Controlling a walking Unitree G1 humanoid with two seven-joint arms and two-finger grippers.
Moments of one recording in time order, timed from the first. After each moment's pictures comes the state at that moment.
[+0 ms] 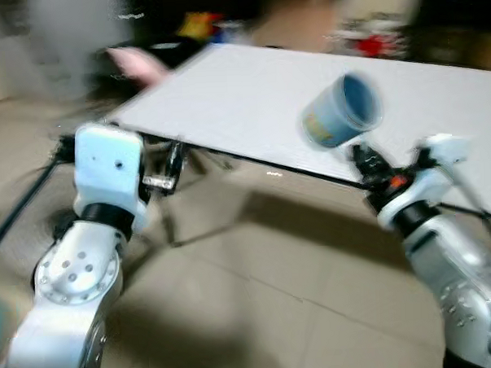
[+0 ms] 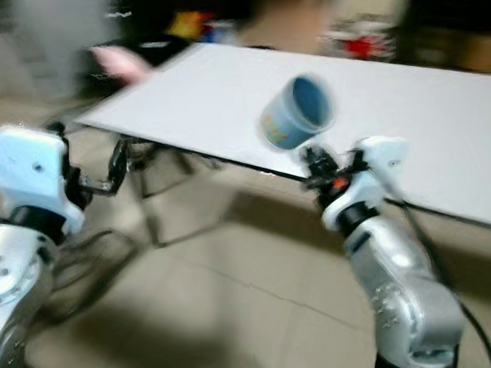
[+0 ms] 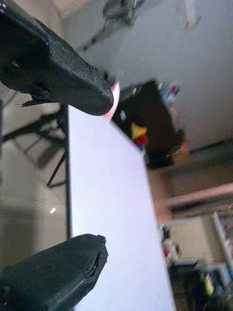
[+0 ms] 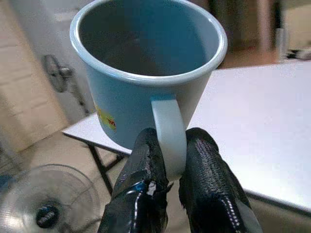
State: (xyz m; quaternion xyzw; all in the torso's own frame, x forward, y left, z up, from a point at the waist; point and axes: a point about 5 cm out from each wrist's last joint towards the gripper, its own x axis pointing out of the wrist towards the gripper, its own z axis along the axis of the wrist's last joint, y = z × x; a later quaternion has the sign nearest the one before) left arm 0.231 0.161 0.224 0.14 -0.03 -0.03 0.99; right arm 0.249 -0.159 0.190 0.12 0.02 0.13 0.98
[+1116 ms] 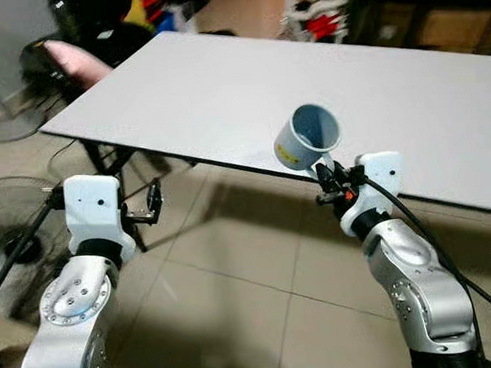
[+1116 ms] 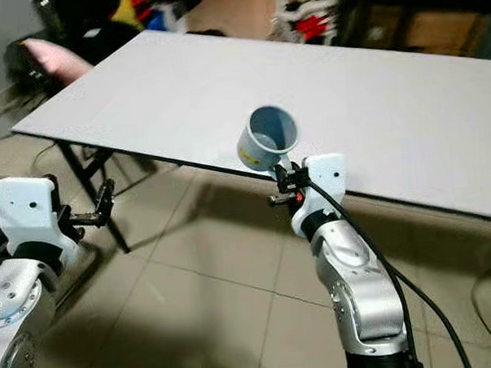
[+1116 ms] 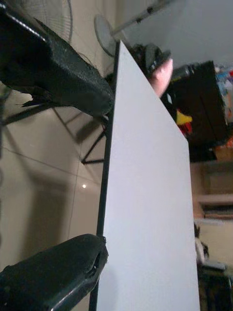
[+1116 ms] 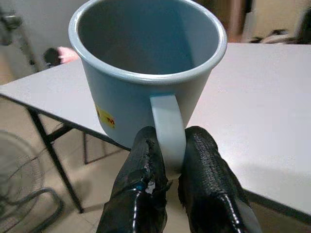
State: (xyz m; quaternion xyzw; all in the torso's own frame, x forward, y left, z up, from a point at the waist) left arm 0.224 0.189 0.179 0.08 0.02 0.02 1.00; right arm 0.268 -0.128 0.154 0.04 0.04 0.14 0.99
